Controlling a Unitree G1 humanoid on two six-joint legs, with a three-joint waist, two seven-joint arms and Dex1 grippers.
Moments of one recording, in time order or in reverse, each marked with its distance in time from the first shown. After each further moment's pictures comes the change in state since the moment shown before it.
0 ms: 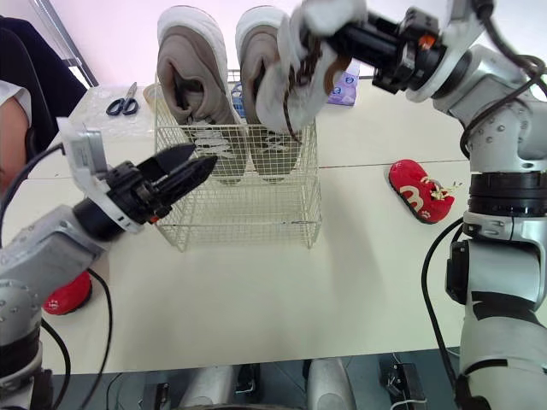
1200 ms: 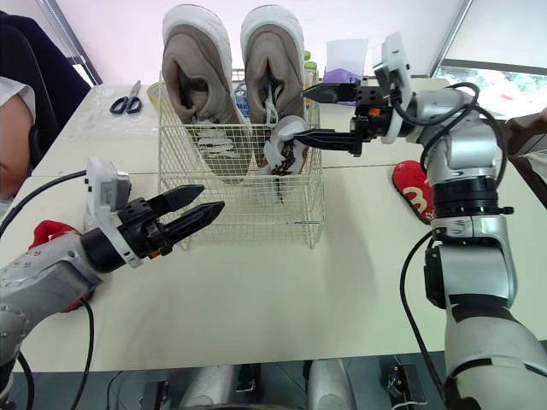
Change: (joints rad) left arm 0.139 0.161 0.005 -0.025 -0.006 0.005 -0.071; right arm 0.084 0.066 0.000 0.036 -0.309 -0.105 0.159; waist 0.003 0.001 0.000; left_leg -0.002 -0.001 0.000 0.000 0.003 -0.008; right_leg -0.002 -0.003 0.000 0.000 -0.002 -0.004
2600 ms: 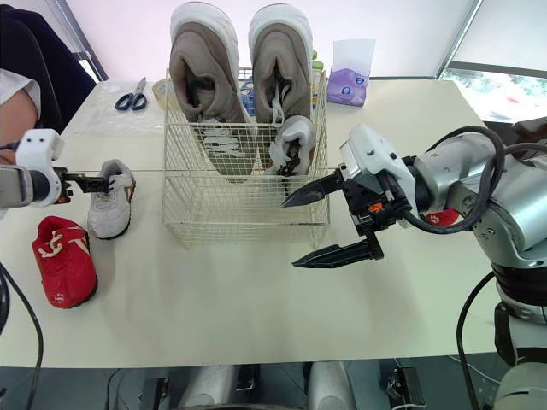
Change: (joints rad) left arm -0.765 0.161 -0.312 1.434 0.913 0.297 -0.327; right arm 0.319 -0.288 0.070 -0.842 0.352 0.493 -0.071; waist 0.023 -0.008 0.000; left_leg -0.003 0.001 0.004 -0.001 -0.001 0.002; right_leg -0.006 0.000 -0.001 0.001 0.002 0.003
